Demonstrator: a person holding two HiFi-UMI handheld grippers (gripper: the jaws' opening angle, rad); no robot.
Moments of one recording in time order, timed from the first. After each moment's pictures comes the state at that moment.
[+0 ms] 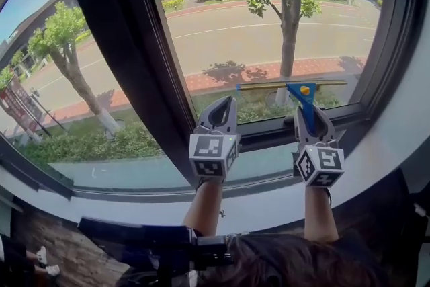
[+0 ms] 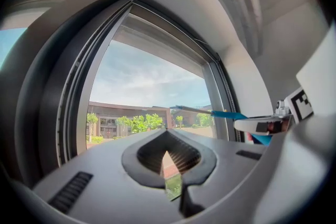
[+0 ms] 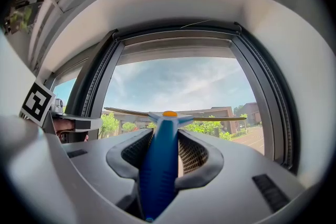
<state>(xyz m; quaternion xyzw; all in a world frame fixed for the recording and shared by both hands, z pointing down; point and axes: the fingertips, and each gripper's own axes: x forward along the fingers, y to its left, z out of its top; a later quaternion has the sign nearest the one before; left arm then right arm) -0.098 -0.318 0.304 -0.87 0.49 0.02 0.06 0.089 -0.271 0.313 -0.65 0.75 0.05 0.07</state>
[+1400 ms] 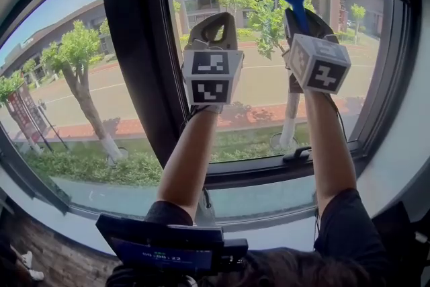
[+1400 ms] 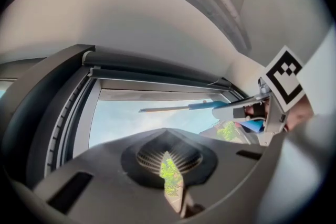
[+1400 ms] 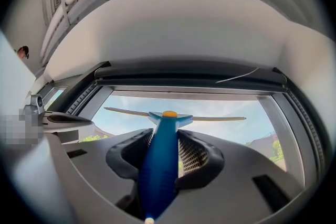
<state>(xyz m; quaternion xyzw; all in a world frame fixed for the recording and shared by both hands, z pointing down) -0.098 -0.341 -0.012 -0.78 0.52 0.11 0.32 0.048 -0.334 -0.030 -0.62 0.72 0.24 0.18</state>
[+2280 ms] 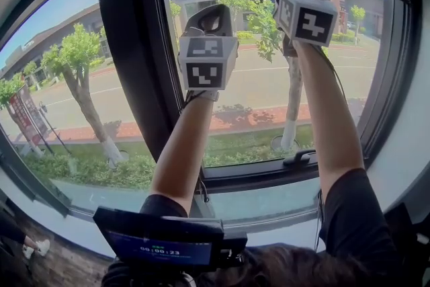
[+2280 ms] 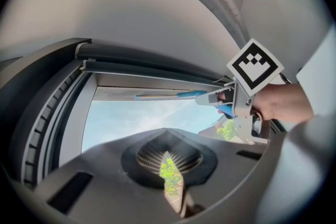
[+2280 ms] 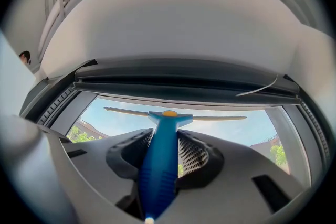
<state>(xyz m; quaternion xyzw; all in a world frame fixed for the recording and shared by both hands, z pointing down) -0.096 -0.367 -0.036 -0.78 0.52 0.11 0.33 0.050 -0.374 -0.106 -0.63 0.70 0.26 0.19</state>
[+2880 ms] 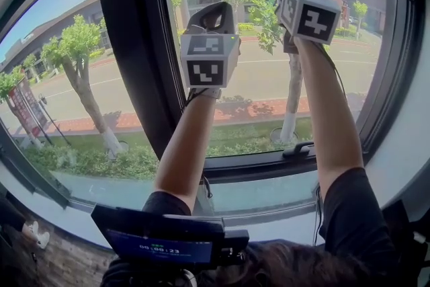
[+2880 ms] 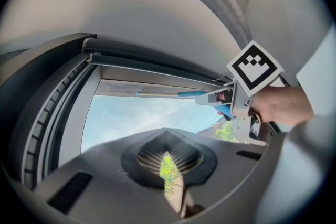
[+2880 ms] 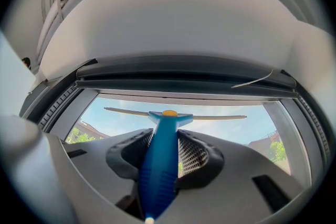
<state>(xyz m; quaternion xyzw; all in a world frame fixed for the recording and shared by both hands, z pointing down) -0.093 -0.364 -0.017 -0.79 0.52 0.11 0.30 0.053 -0.374 -0.092 -0.64 0.71 0.24 0.19</state>
